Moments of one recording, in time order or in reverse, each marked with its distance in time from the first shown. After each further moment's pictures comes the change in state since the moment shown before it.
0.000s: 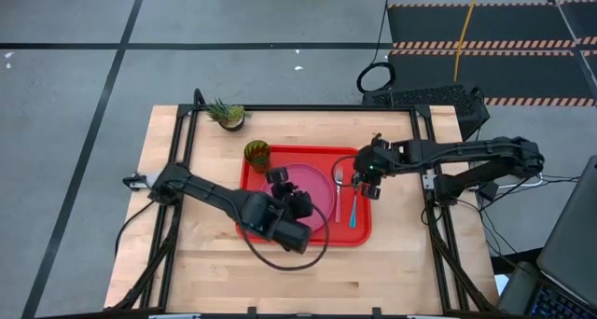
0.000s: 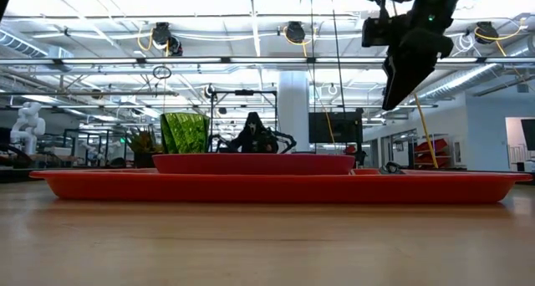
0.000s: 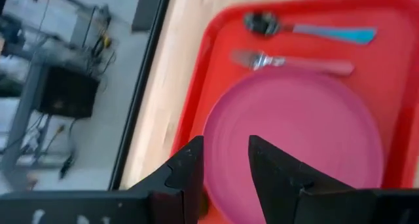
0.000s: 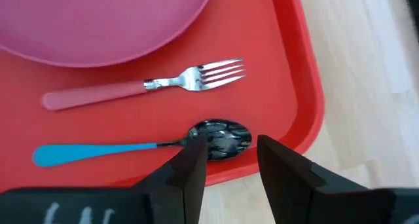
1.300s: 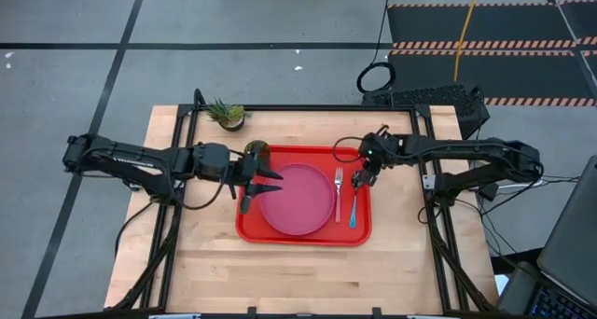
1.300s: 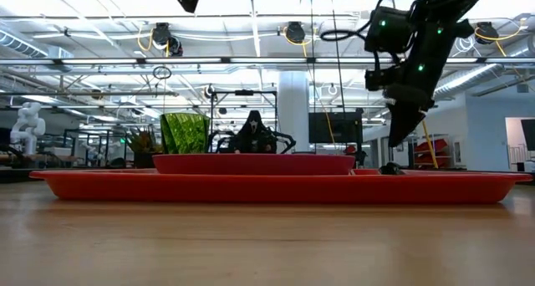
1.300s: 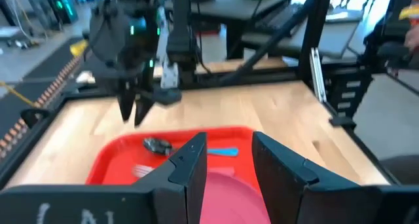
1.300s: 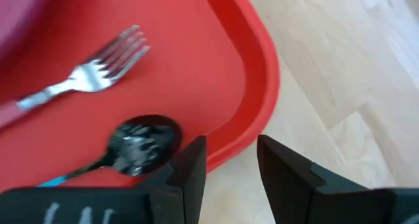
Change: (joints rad) left arm 0.319 -0.941 -1.369 1.513 0.824 0.478; right arm -0.238 0.017 -0.193 0.188 -0.019 0.094
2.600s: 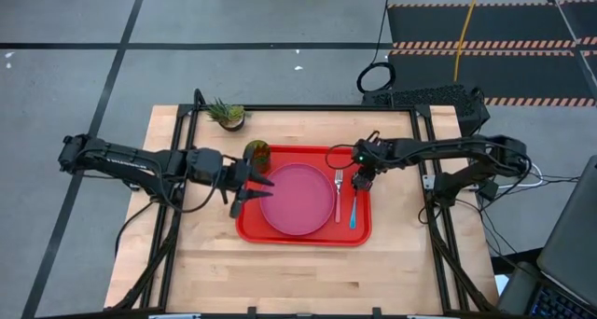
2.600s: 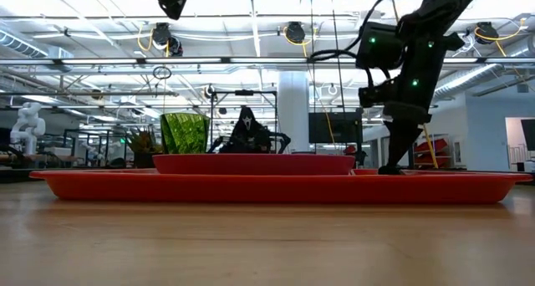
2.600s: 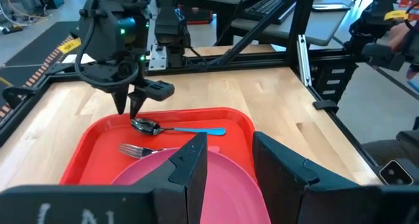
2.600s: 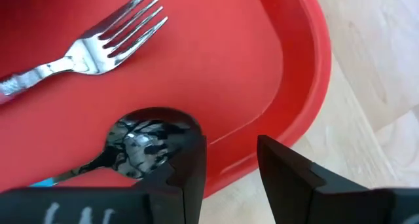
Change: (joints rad) left arm -0.036 -0.087 -0.078 -0.045 -0.001 -0.040; right arm 0.024 0.143 -0.001 0.054 -0.022 0.000
